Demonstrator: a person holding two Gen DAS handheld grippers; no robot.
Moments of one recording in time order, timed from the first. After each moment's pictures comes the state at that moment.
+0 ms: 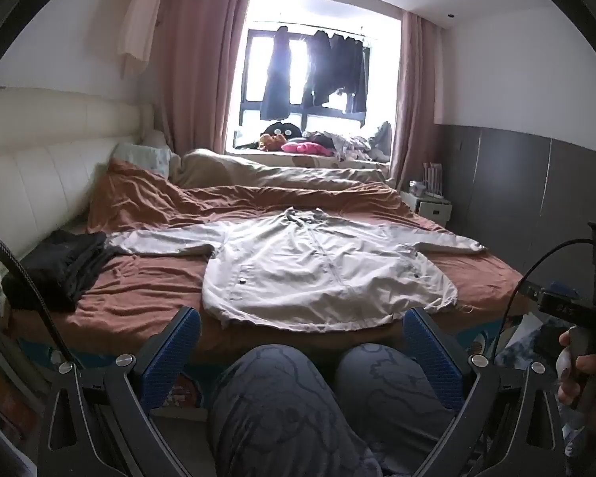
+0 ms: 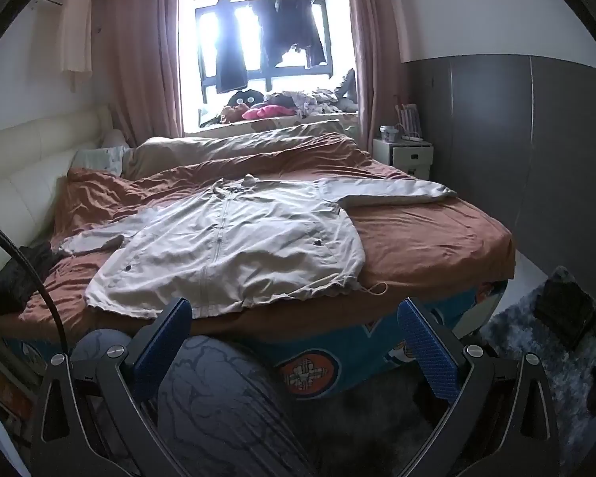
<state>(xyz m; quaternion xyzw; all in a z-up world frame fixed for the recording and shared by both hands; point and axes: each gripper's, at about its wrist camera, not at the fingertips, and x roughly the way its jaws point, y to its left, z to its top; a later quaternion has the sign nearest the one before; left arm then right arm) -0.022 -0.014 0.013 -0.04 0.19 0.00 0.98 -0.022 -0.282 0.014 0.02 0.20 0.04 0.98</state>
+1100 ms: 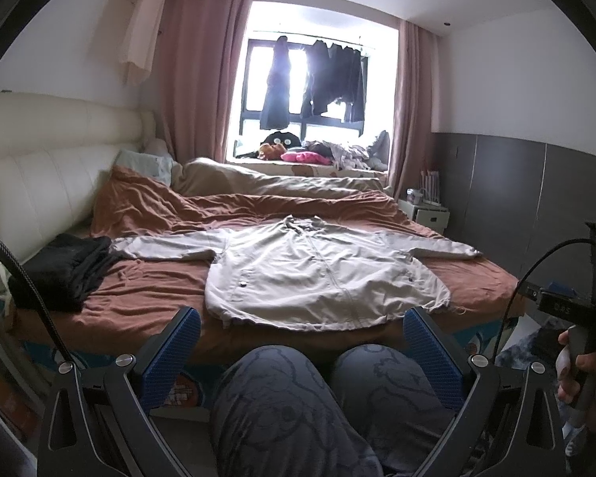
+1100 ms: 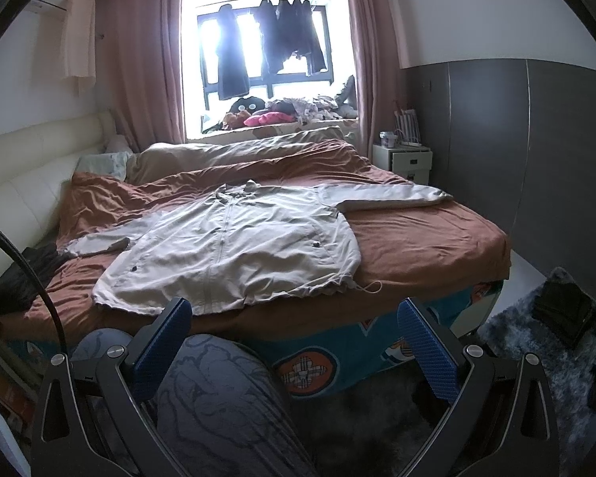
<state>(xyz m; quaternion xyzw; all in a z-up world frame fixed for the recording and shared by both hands) -0.045 -0.013 0.016 -0.04 0.17 0.00 0.98 -0.038 -0.292 0.020 0.02 0.18 0.04 0.98</state>
